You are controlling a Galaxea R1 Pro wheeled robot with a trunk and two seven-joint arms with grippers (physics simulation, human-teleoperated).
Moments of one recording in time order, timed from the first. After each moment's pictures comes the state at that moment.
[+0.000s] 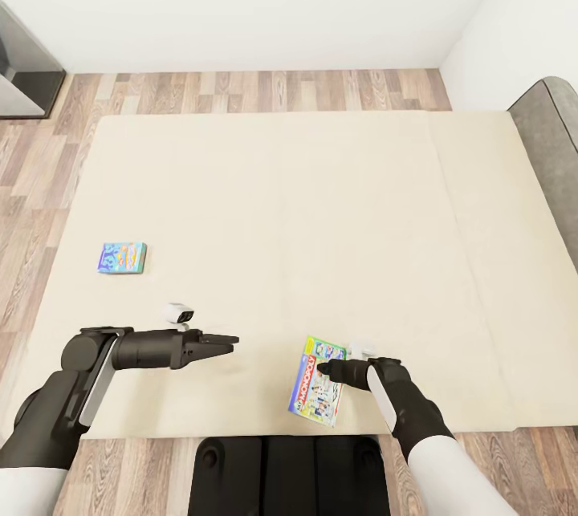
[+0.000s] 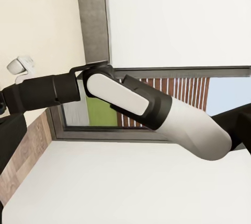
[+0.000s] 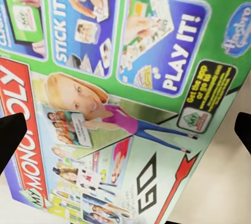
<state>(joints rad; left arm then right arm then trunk) -0.52 0.21 0.03 -1.40 0.18 1.02 -1.51 -0.63 0.11 -0.06 -0.77 -0.08 0.64 0.18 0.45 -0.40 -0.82</state>
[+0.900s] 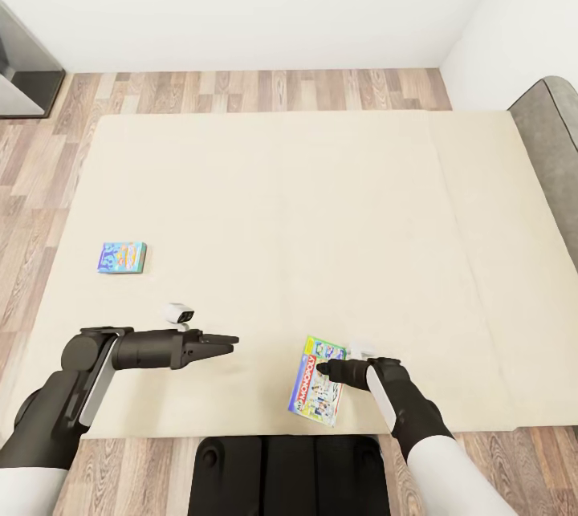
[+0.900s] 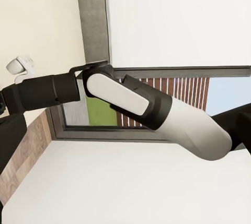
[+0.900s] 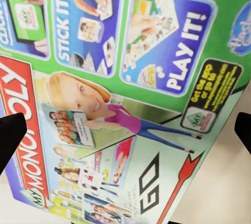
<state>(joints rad) -0.52 0.21 0.02 -1.40 0.18 1.02 -1.51 -0.63 0.12 -0.05 -0.77 -0.08 0.64 0.18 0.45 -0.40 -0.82</state>
